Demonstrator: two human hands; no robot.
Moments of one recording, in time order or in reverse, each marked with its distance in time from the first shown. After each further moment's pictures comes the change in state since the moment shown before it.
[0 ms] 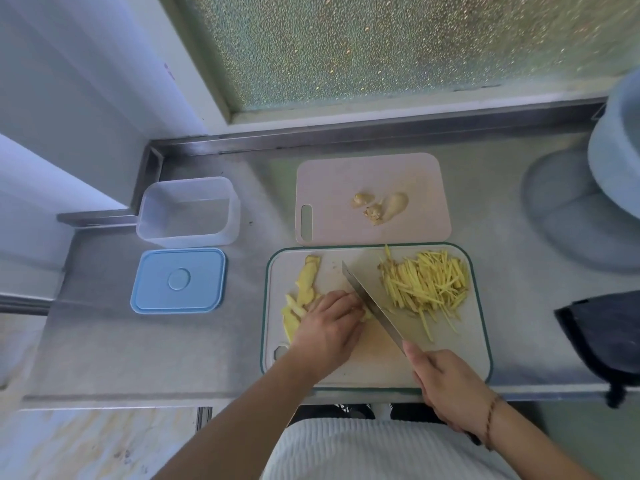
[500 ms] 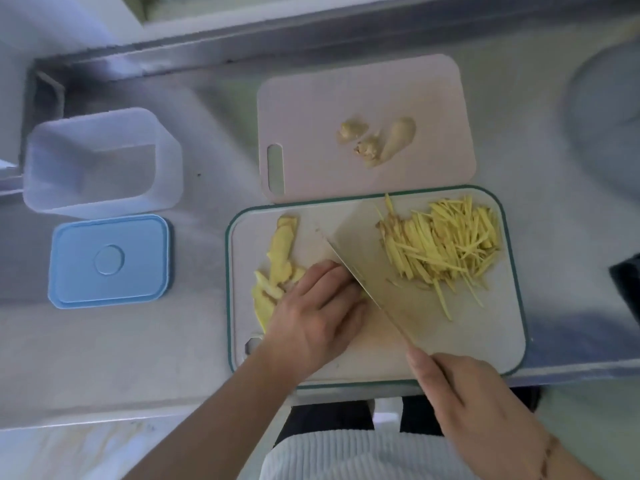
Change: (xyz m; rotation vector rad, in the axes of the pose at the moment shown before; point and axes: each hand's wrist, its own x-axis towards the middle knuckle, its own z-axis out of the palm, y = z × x) left_hand 0.007 -0.002 -0.001 -0.068 0.032 0.015; right_hand -0.001 0.012 0.019 -0.080 0.088 -0.095
